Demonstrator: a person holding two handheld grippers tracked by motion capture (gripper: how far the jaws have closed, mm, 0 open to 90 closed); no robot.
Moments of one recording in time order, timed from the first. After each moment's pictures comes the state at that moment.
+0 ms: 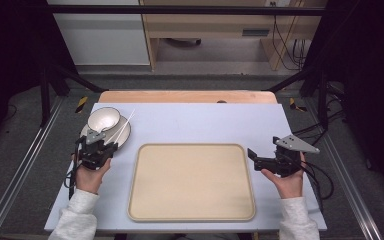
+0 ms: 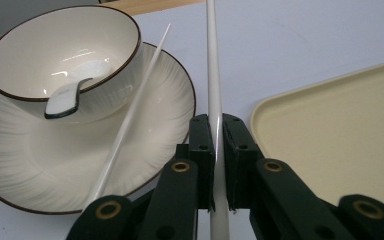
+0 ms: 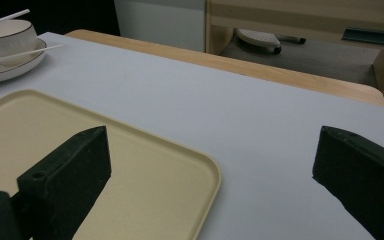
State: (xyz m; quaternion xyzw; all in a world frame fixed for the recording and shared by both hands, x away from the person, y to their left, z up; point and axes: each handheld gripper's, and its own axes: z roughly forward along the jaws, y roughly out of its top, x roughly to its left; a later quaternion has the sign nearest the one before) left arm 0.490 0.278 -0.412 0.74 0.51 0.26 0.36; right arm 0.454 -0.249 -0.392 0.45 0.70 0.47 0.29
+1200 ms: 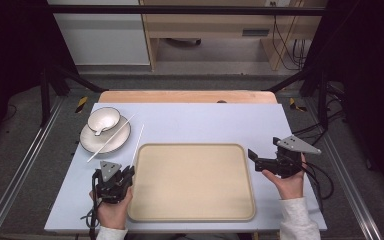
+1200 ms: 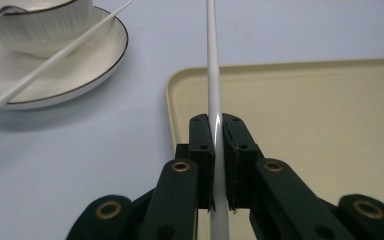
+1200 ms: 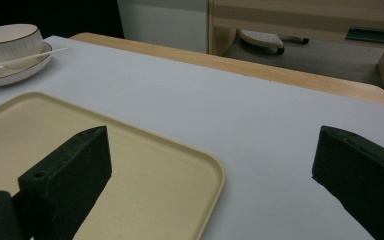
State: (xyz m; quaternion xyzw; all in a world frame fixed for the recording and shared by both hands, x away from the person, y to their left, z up) left arm 0.398 0.206 -0.428 0.67 0.56 0.28 0.40; right arm 0.451 -0.250 -0.391 0.45 0.70 0.48 0.28
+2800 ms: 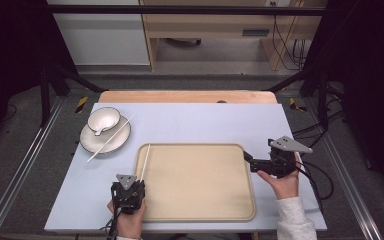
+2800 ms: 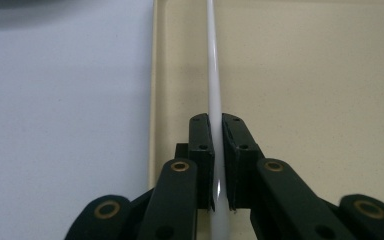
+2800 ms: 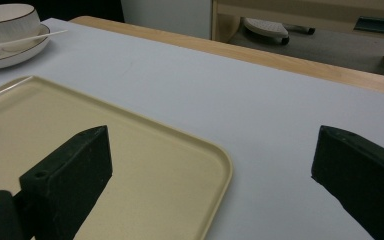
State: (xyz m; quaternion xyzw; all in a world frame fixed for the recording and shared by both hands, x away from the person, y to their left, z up) left arm 0.397 0.178 -0.481 0.67 0.62 0.26 0.33; right arm 0.457 -0.241 -0.400 0.45 0.72 0.46 0.27
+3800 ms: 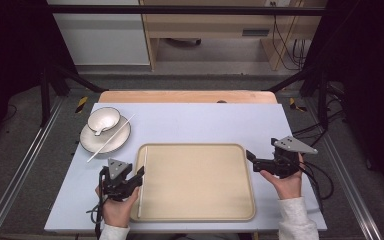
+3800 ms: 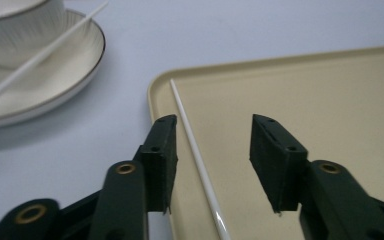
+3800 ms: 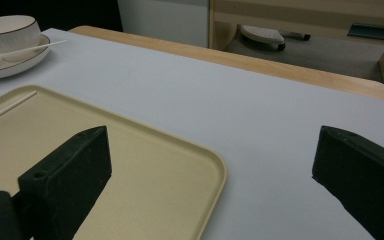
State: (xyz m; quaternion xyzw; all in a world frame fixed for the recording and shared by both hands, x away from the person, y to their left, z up) left arm 0.413 0.203 -0.426 0.69 0.53 0.27 0.41; right arm 0.453 -0.247 -0.395 0.45 0.71 0.47 0.28
